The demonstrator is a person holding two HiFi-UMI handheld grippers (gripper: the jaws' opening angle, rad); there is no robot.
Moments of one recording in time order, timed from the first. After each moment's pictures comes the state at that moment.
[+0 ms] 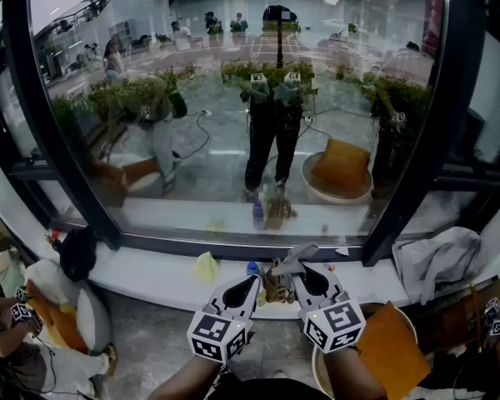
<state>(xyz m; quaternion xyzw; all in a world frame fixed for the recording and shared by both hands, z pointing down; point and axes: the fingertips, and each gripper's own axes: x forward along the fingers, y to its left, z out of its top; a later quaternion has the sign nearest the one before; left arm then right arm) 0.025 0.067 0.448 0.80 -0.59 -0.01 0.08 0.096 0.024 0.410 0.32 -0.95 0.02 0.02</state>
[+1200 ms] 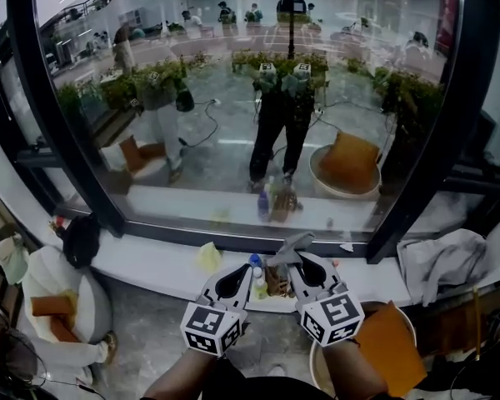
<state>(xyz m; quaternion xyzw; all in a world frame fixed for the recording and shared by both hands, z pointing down) 0.006 0.059 0.437 0.78 -0.62 0.00 0.06 0.081 0.014 0.401 0.29 -0.96 0.01 0.02</state>
